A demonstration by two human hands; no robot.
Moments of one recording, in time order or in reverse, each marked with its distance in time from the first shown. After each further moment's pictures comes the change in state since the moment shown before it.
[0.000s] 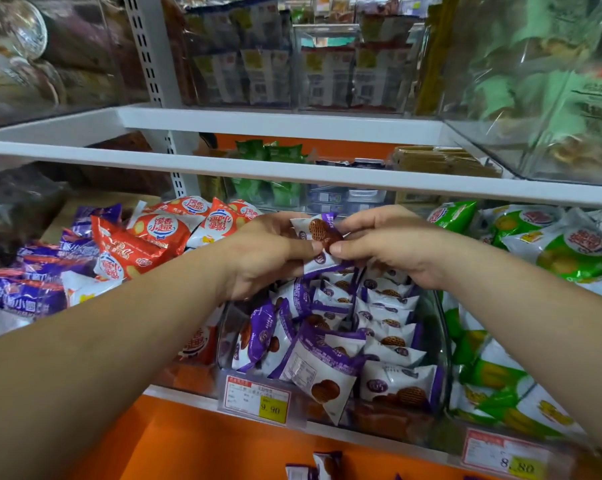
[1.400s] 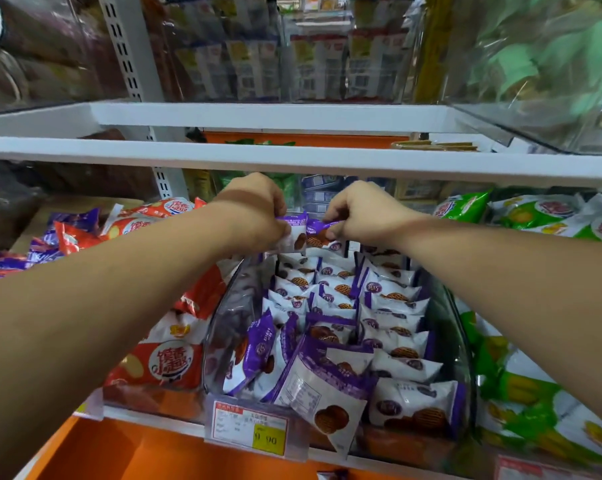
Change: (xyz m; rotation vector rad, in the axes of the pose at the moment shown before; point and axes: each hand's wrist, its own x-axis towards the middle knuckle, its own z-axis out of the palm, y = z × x) left_hand 0.023 0.042 -0.013 1.158 0.289 0.134; right_hand 0.091 0.013 -0.003 -0.609 0.134 -0.252
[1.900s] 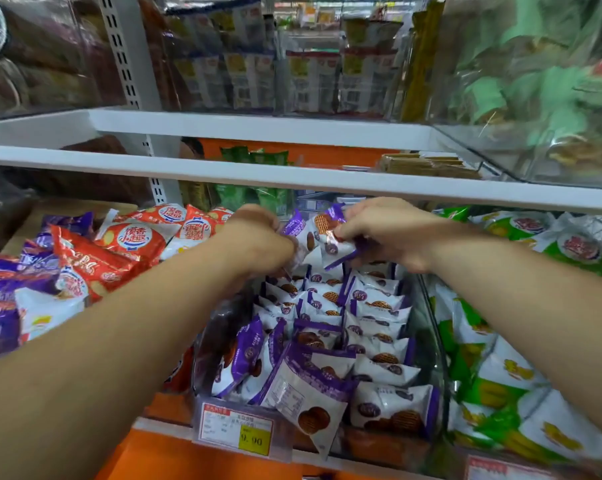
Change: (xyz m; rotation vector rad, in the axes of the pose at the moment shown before) left_hand -0.020 0.012 0.025 -0.364 0.033 -0.167; right_hand -0.043 -0.006 -0.030 0.750 -0.112 0.398
